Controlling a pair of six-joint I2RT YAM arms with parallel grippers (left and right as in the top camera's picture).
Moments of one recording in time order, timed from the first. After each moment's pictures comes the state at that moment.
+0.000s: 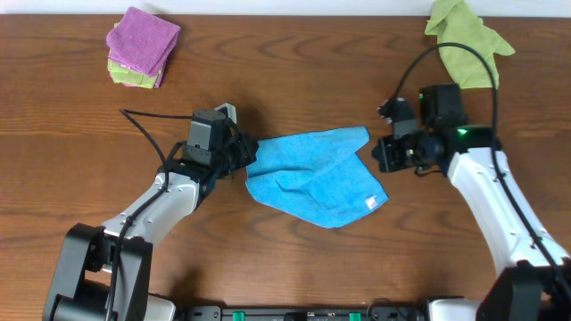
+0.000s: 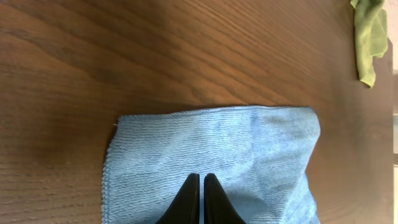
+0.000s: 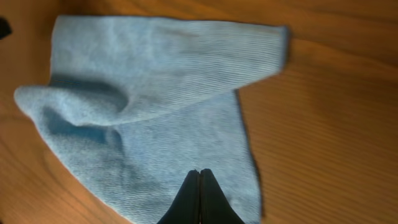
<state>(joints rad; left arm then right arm) -0.29 1.58 0.76 0.02 0.36 -0.70 0.07 1.51 1.09 -0.78 -0.39 -0.09</state>
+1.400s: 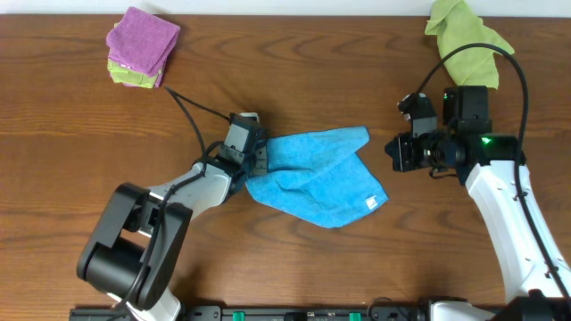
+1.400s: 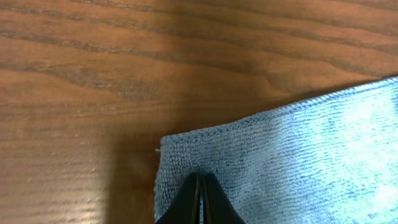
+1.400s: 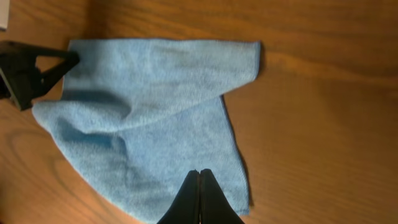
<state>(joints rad) -0.44 1.80 0.82 0.02 -0.03 -0.40 0.01 1.42 1.09 -0.82 -0.41 -0.09</state>
